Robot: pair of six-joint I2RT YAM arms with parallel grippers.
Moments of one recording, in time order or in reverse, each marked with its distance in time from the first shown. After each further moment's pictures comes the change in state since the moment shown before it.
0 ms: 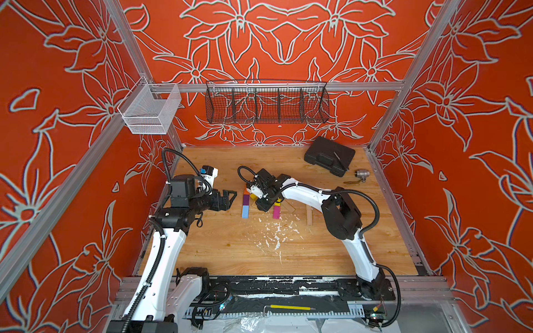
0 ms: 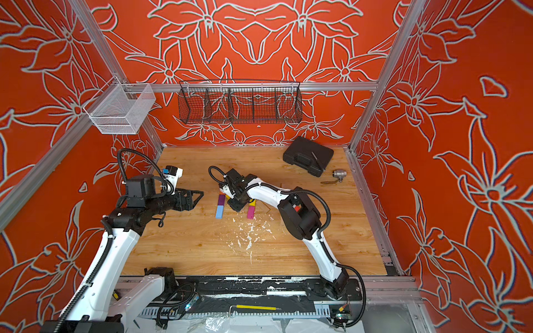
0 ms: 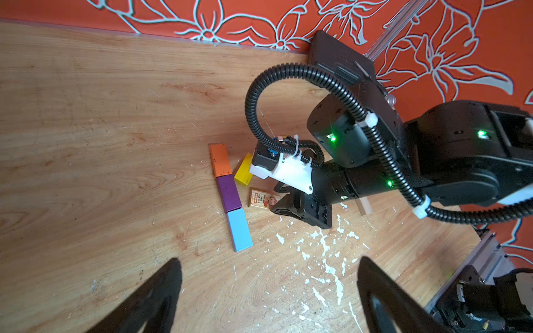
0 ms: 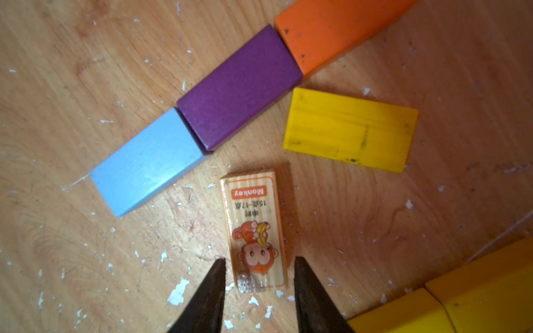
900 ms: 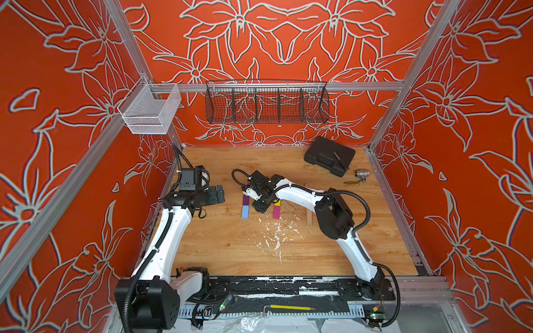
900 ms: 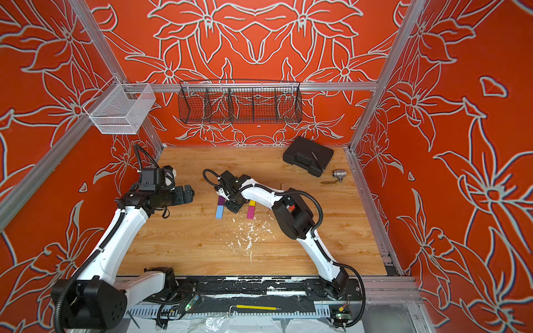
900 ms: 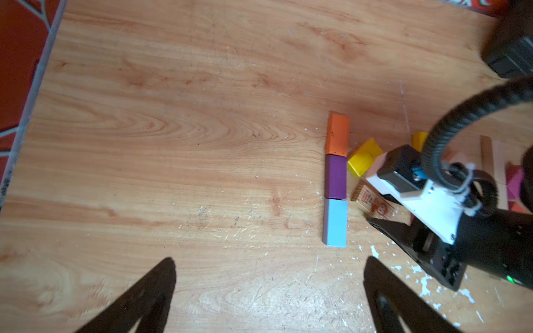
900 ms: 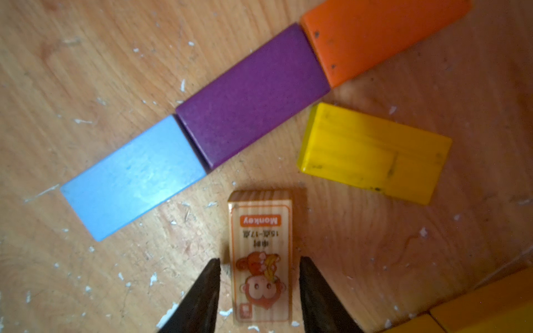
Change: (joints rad) left arm 0.000 0.190 0.061 -0.091 -0.403 -0.107; right arm 0.033 0.068 0.098 -0.083 0.063 -0.041
